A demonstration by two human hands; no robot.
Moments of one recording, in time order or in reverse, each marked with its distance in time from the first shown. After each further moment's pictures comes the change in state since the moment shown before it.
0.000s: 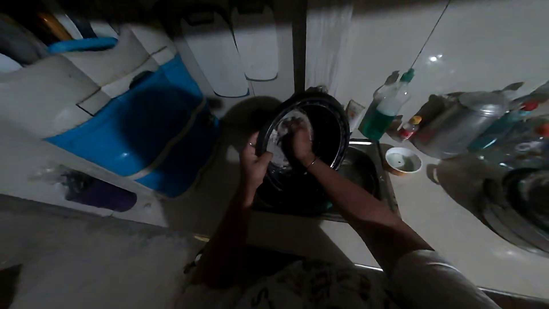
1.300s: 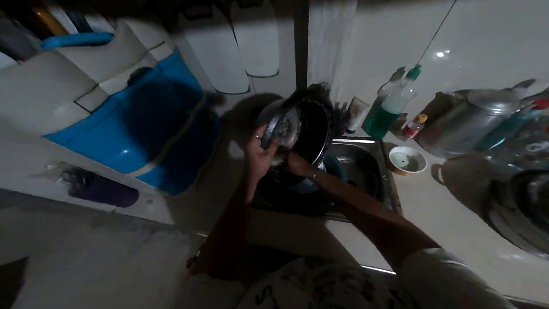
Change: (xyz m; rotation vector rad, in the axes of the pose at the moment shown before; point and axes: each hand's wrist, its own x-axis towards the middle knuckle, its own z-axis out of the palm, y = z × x) left_hand 0.014 0.000 0.013 0.174 -0.004 0.083; right_hand -0.034 0.036 0.023 0.063 -0.543 -0.063
